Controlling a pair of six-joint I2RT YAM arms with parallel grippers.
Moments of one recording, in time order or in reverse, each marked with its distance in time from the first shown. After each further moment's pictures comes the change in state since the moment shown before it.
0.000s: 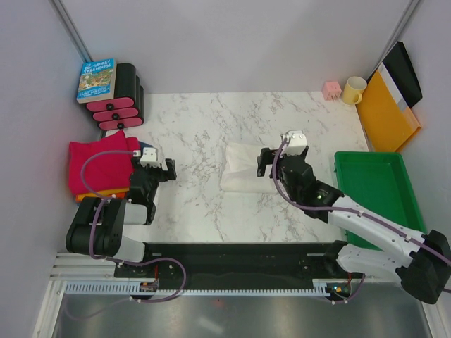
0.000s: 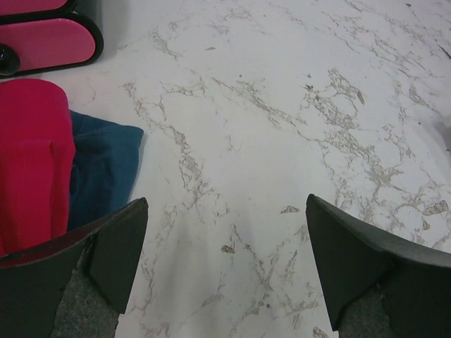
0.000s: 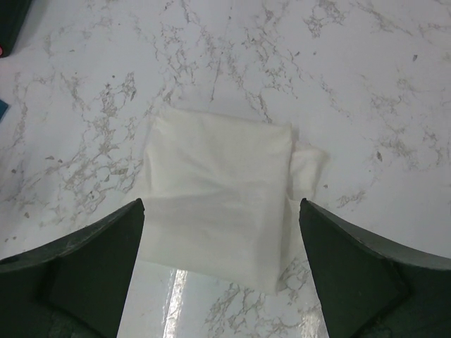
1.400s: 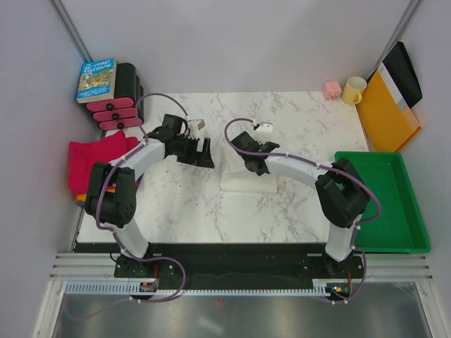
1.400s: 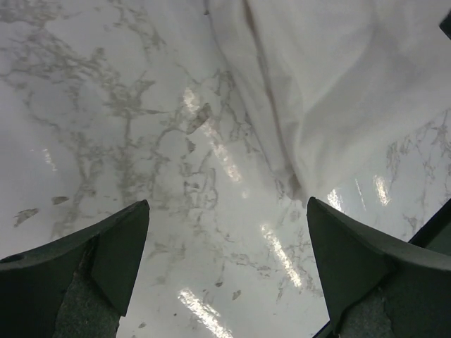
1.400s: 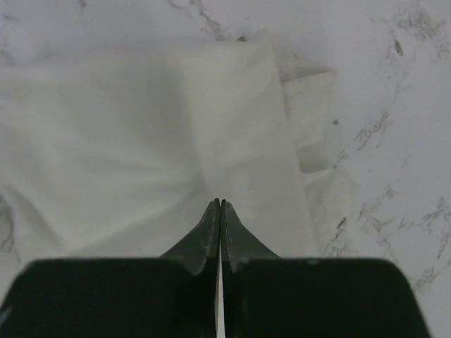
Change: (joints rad) left arm -0.142 0.297 0.972 -1.556 0.496 -0.015; right arm -0.013 0.799 0.595 -0.541 0.169 0.401
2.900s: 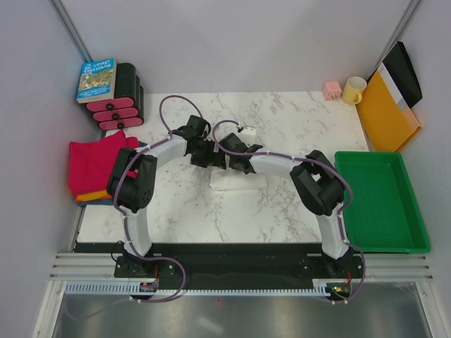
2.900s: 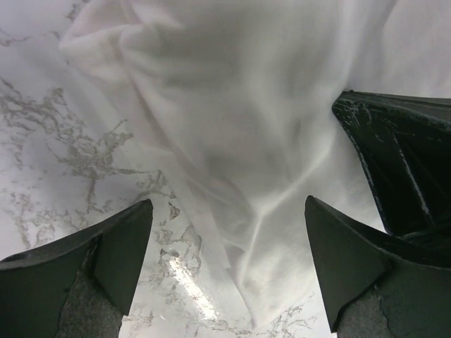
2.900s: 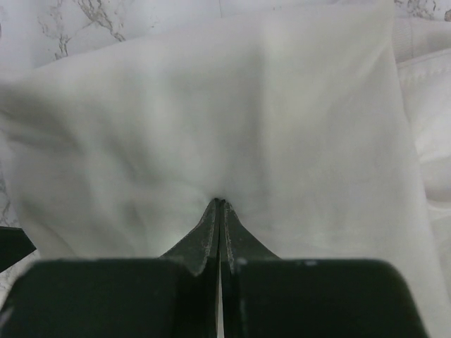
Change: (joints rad) left arm -0.179 0.222 0.147 0.001 -0.191 -0.183; right arm -0.026 0.234 0.093 0.239 -0.224 0.041
